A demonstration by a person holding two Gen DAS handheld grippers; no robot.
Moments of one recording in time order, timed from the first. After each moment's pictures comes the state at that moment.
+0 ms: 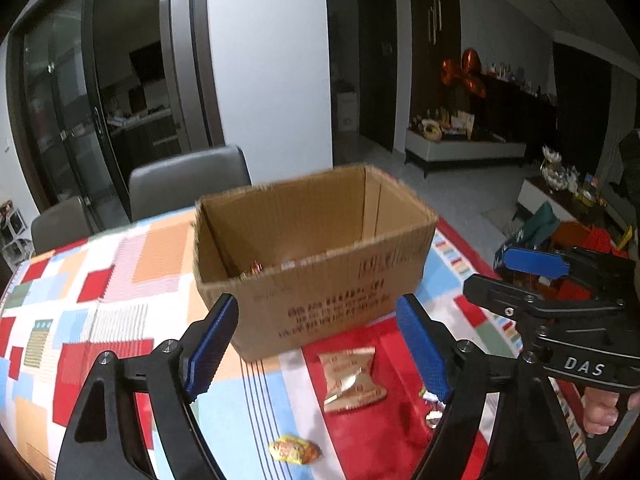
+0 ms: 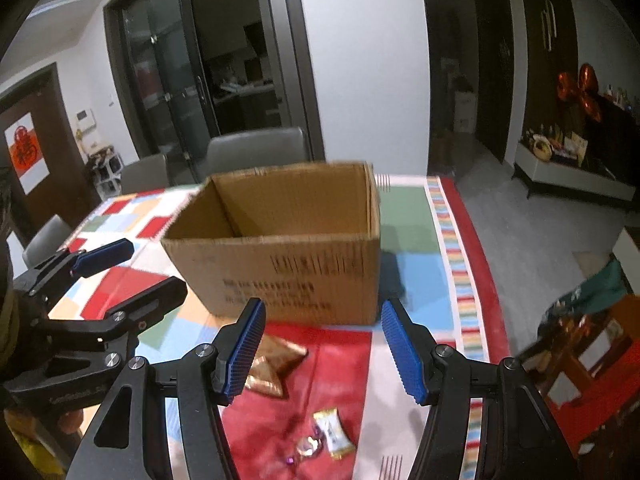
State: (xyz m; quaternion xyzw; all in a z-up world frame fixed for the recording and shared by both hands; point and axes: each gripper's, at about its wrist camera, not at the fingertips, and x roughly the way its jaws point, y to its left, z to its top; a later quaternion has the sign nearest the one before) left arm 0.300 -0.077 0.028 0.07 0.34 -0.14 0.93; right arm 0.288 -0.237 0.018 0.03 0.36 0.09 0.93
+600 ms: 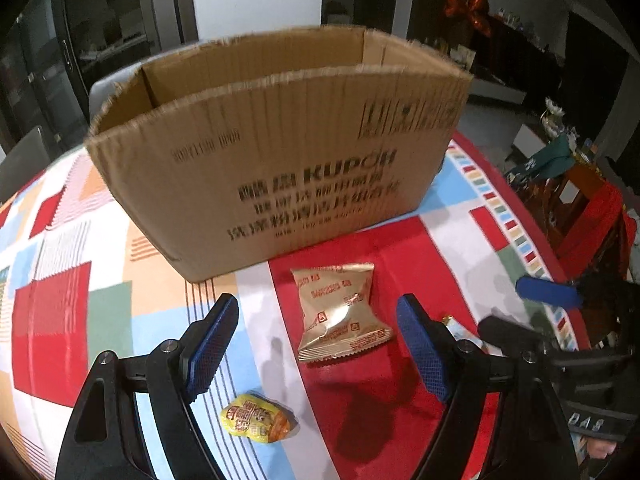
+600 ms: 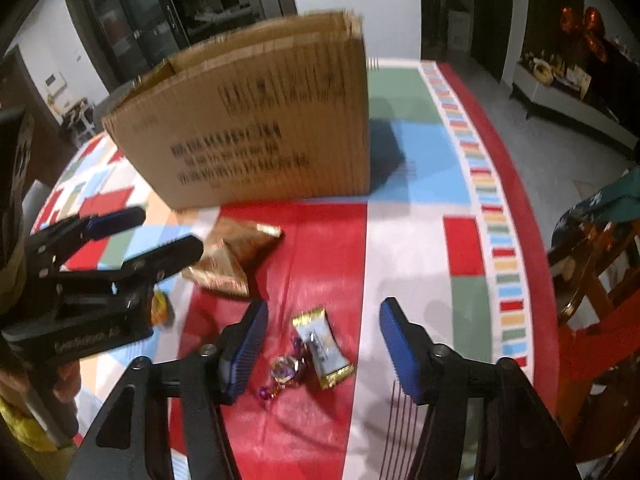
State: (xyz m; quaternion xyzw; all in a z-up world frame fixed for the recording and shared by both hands) left arm 0.328 -0.087 -0.070 0.07 0.48 -0.15 0.86; right arm 0.282 -0.240 -0.083 0.05 0.50 0.07 0.86
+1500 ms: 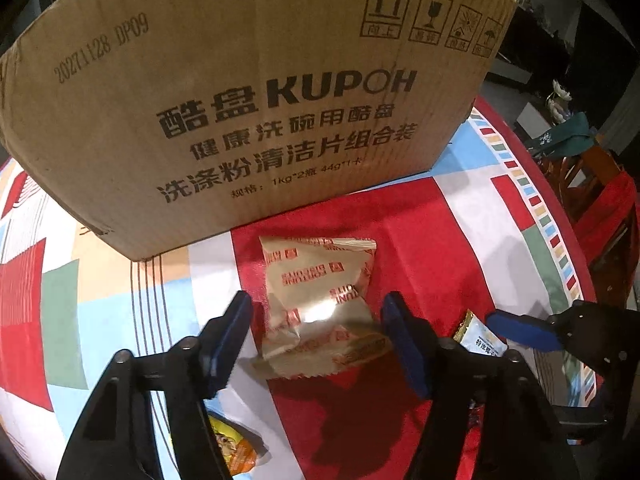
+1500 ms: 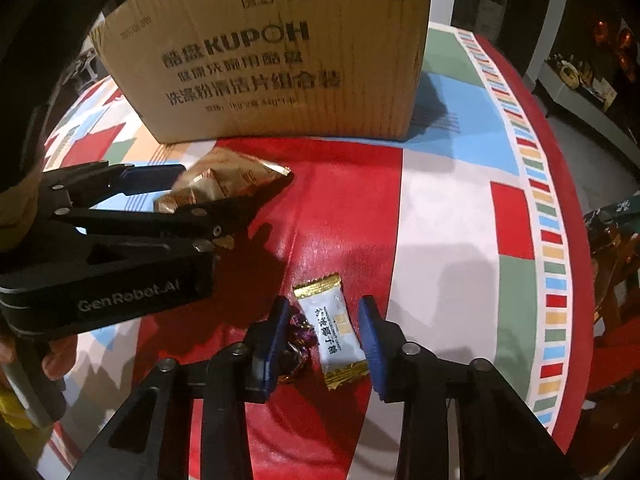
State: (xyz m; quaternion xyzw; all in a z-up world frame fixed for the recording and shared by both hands) left arm 0.350 -0.106 -0.119 0.06 0.53 -0.16 0.83; right arm 0.291 -0.218 -0.129 -0.01 0.55 0.10 0.83
